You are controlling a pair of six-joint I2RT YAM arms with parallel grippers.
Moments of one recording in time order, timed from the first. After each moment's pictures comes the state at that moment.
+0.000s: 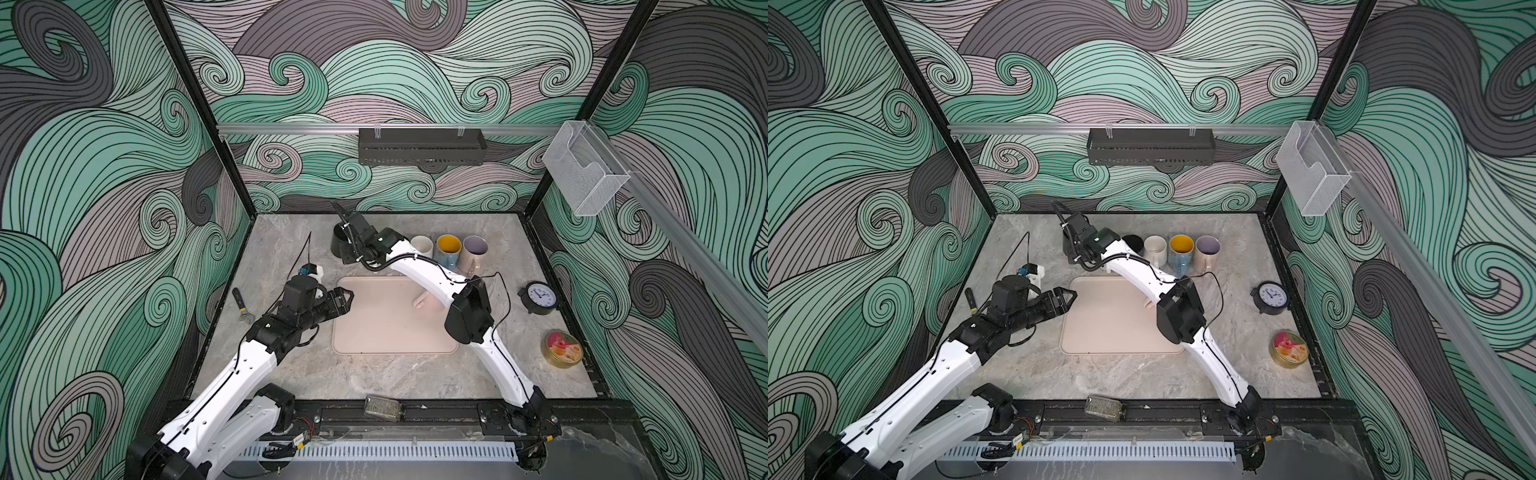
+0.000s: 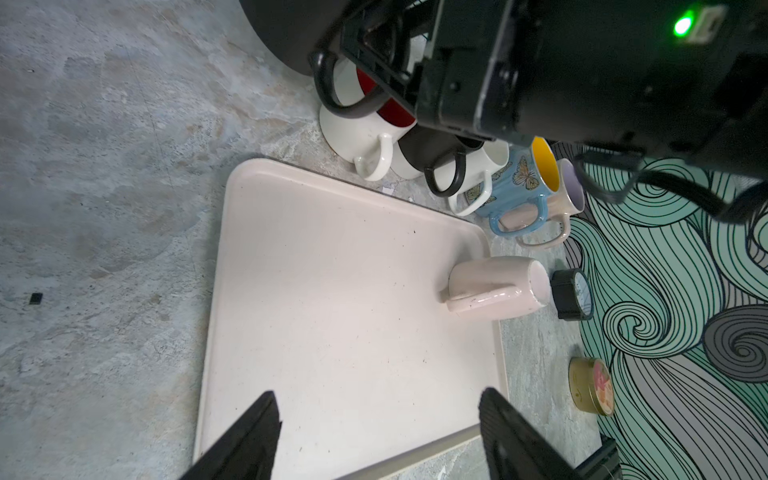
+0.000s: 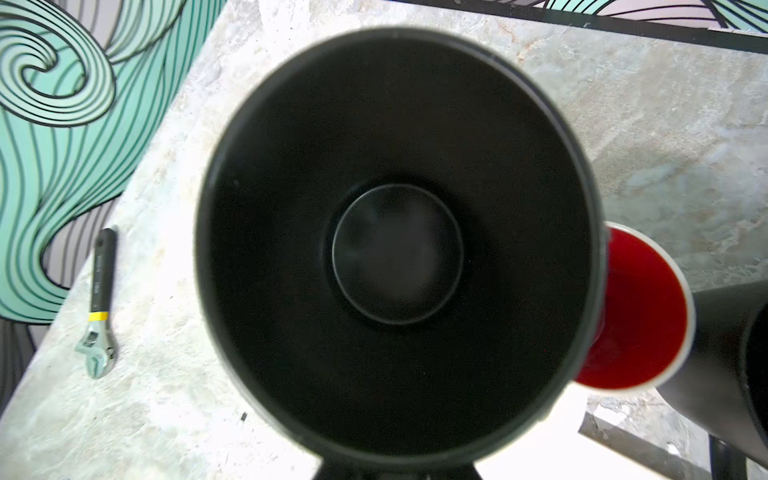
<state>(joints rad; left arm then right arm) -0.42 0.87 0.64 -0.41 0.15 -0.71 0.85 2.45 2.45 -0.83 0.13 0.42</state>
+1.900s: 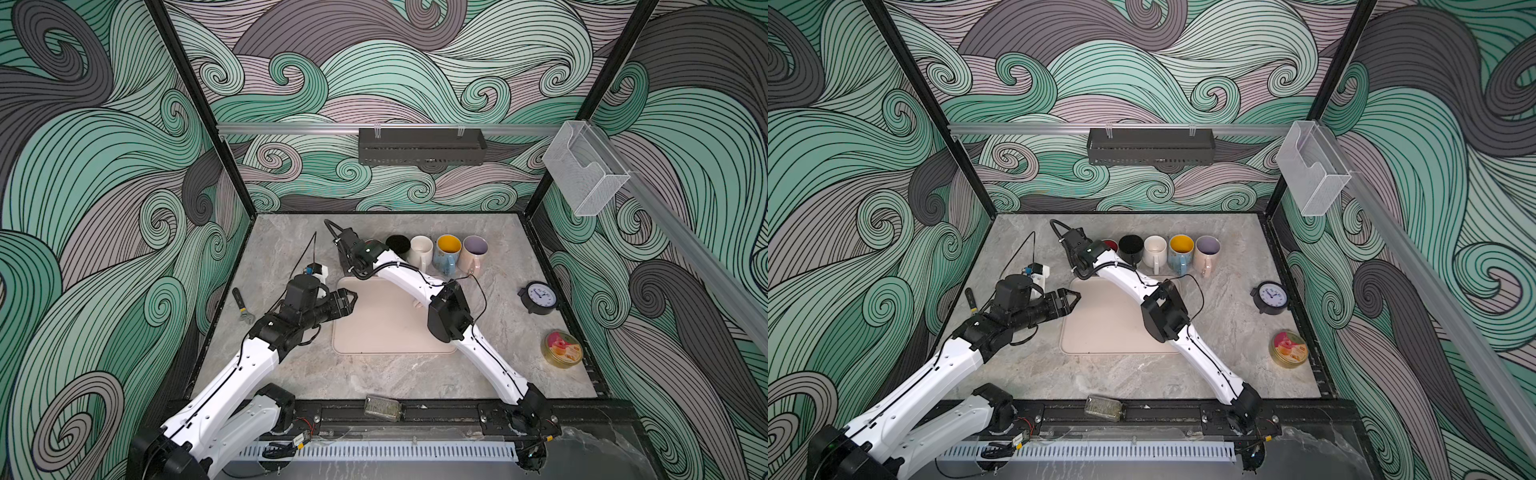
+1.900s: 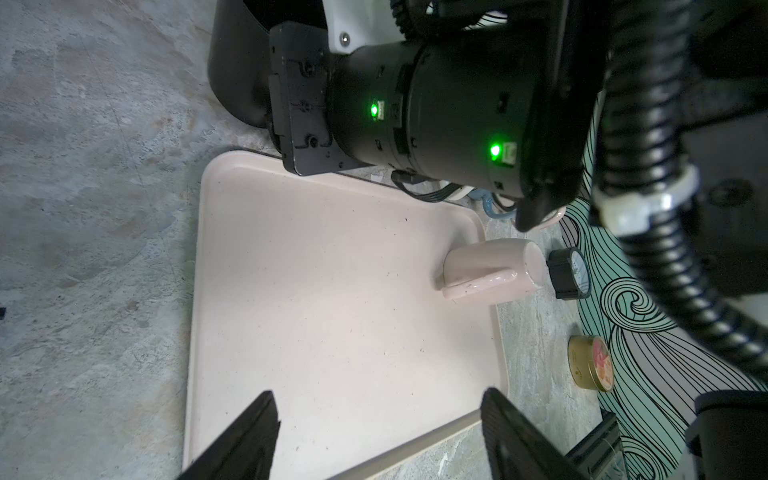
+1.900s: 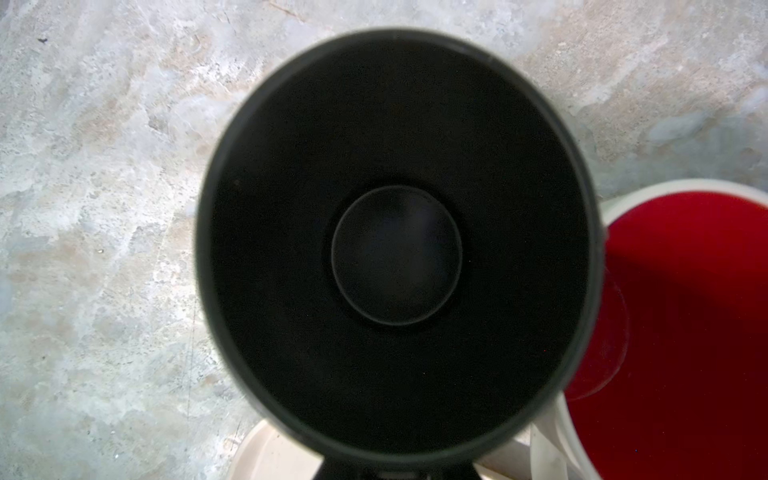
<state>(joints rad) -0.43 0.90 0.64 -0.39 0.19 -0.67 0.85 2.68 2.59 -0.90 0.26 0.38</state>
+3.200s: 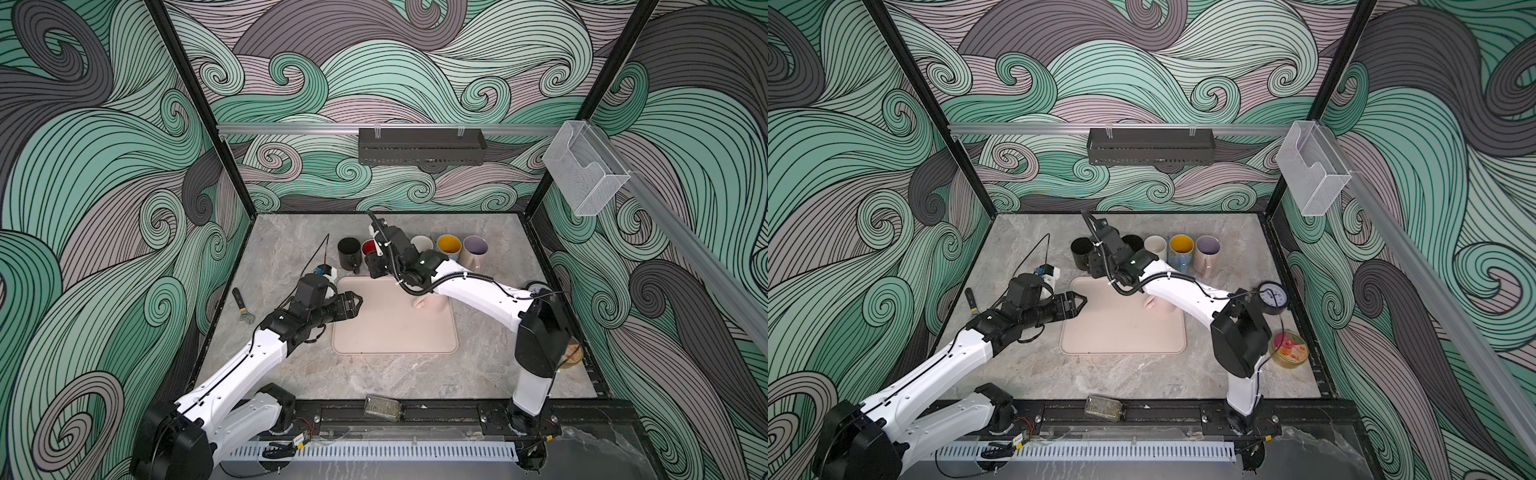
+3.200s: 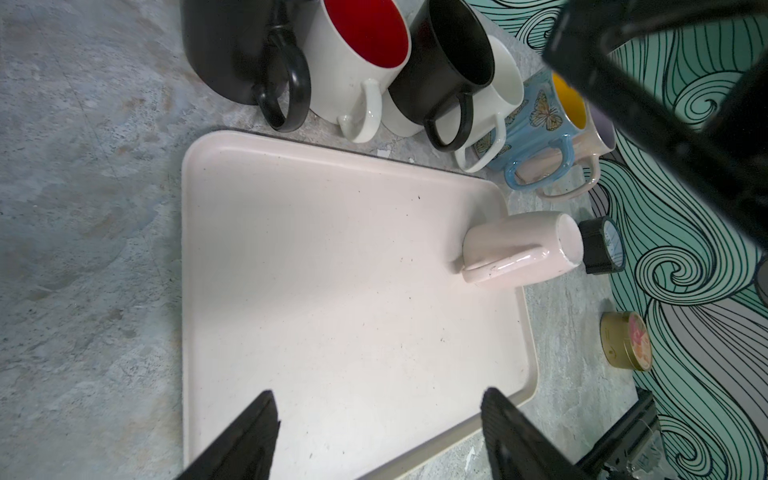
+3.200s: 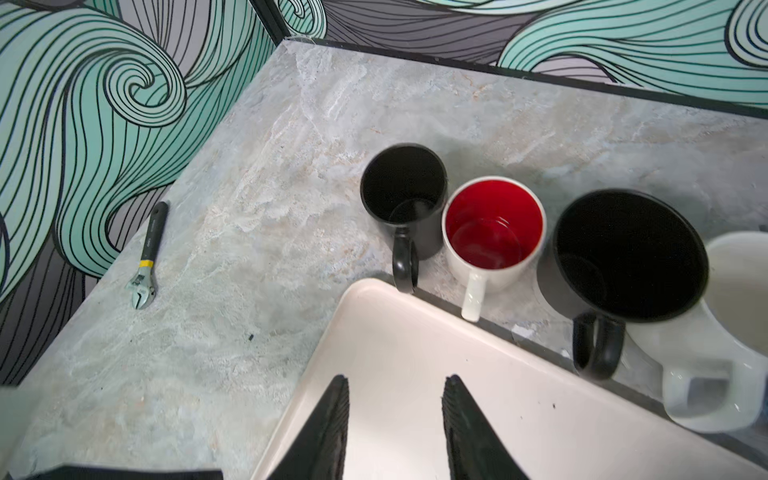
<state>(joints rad) -0.46 1.00 0.64 -0.35 0.17 -0.59 0.85 1.79 1.49 -0.37 0.15 0.36</state>
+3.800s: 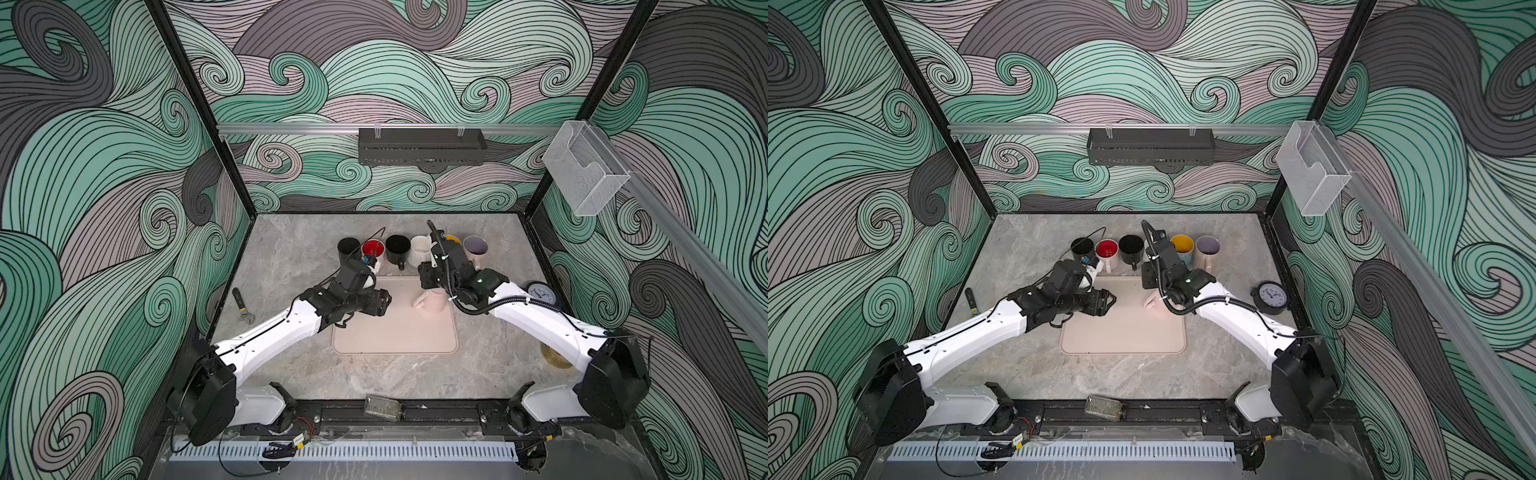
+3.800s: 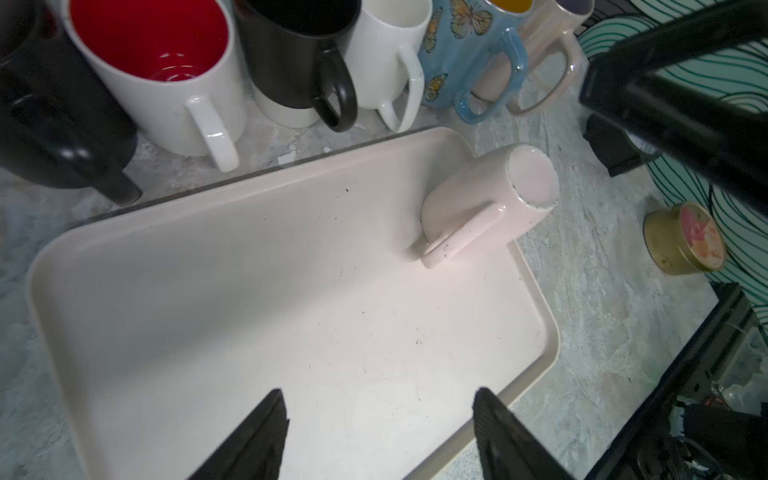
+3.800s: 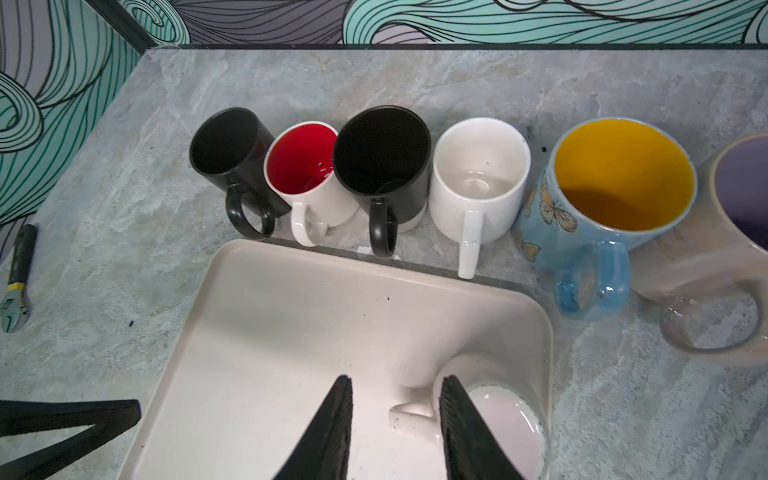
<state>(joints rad) -0.70 1.33 0.92 -0.38 0.09 -0.35 0.67 1.42 1.09 -0.40 0.20 0.39</state>
